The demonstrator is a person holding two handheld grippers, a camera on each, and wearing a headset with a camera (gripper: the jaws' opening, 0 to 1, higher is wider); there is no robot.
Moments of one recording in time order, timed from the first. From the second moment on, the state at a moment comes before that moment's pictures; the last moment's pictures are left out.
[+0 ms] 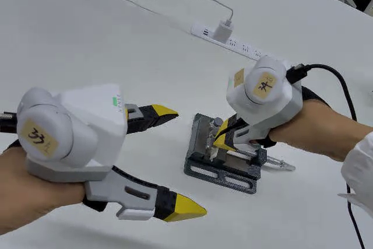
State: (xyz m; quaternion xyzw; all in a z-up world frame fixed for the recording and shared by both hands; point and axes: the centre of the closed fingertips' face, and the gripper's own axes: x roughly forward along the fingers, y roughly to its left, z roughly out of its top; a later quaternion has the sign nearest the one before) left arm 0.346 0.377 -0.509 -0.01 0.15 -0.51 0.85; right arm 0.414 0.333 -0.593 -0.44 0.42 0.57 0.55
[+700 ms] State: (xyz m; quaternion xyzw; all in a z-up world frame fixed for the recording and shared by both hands) left arm 0.342 0.385 -0.502 0.01 0.16 -0.50 0.85; right arm 0.419 0.326 -0.566 -0.38 0.38 0.56 0.63
